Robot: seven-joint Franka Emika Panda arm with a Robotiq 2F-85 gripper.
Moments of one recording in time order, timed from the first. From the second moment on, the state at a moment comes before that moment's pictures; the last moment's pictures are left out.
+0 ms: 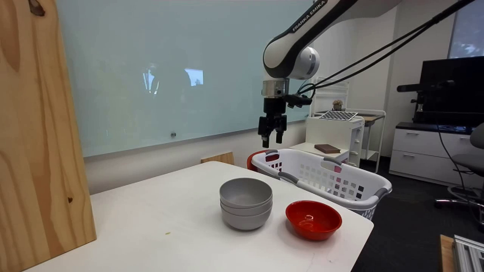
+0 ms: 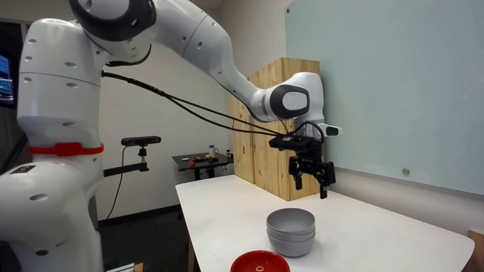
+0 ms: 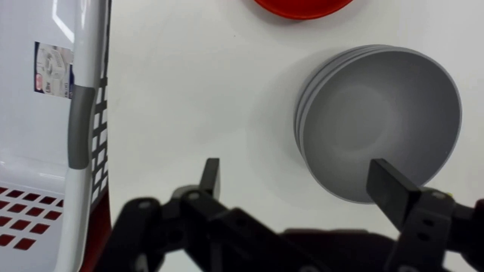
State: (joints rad) arm -0.06 0.12 -0.04 -2.05 0.01 2.21 -0.20
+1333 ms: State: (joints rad) arm -0.10 0.30 0.00 -2.05 0.13 2.35 -0.34
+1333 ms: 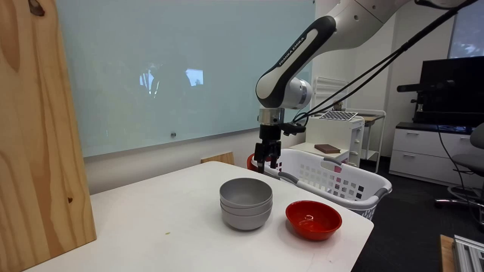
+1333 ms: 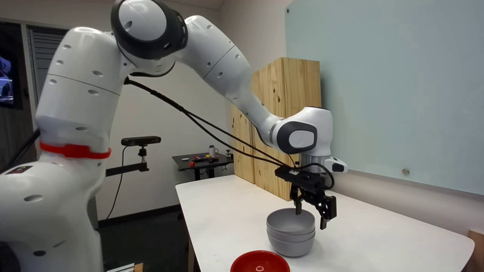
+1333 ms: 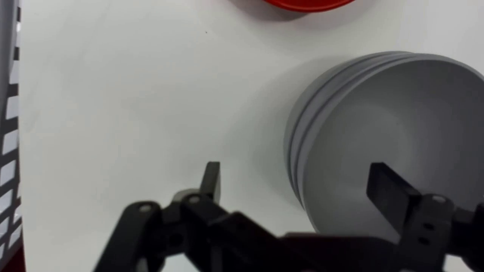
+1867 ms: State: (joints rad) arm -0.11 0.33 0.02 -2.05 0.13 2.31 -0.45
